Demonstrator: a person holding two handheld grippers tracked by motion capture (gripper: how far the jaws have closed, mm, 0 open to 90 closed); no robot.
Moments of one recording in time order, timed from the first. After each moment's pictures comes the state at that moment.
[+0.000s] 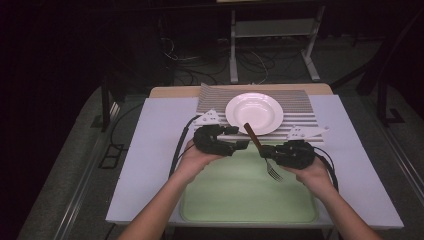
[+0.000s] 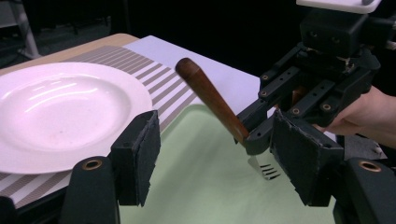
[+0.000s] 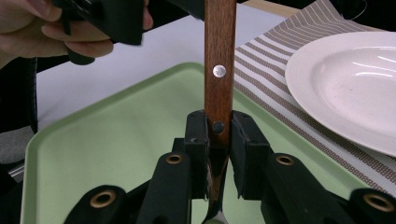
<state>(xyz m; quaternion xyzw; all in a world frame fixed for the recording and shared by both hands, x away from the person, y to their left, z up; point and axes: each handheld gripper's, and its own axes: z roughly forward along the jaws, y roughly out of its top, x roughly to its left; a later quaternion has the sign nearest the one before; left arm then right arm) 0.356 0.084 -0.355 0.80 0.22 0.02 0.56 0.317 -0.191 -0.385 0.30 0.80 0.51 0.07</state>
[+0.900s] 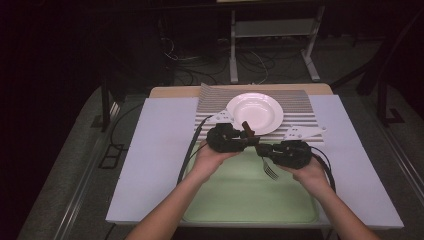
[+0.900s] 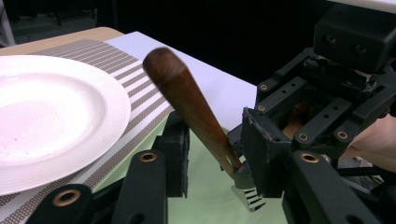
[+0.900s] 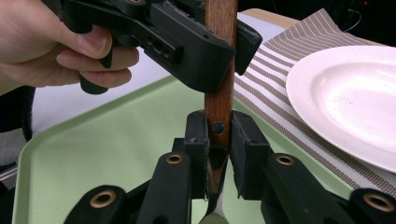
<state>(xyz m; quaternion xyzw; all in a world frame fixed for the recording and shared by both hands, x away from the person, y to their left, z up) 0.363 0.056 -0.365 0.79 0.23 -0.01 0.57 0.317 -0.183 -0.383 0.30 0.80 0.52 0.09</state>
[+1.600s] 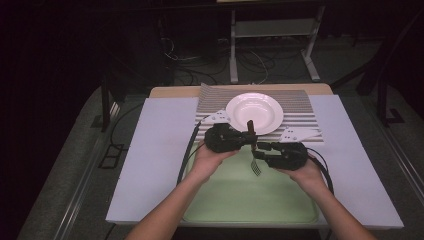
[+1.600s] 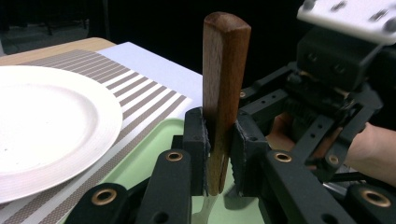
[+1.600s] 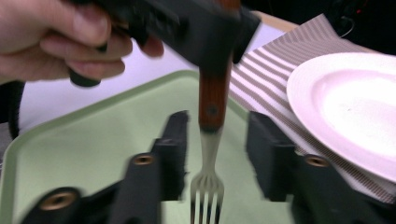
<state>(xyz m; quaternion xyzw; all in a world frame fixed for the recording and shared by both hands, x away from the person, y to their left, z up) 0.361 0.066 -0.360 0.78 0.22 -0.02 0.59 0.315 -0.174 -0.385 0.29 0.80 0.51 0.11</state>
